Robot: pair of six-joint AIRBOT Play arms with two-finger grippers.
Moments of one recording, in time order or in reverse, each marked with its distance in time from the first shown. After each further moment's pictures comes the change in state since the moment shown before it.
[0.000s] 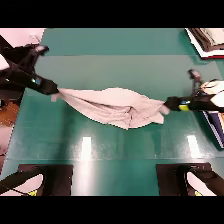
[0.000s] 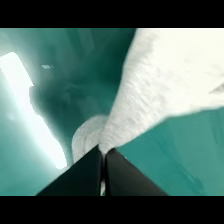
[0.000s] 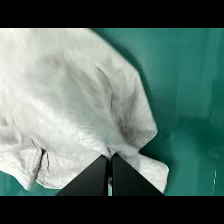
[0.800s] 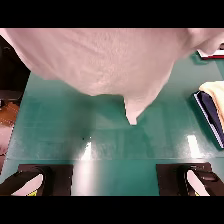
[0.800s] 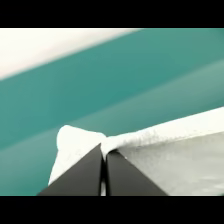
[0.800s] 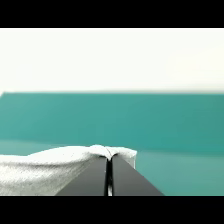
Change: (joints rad) left arm 0.000 0.139 0.752 0.007 0.048 -0.077; right arm -0.131 0.174 0.761 0.001 0.000 -0.043
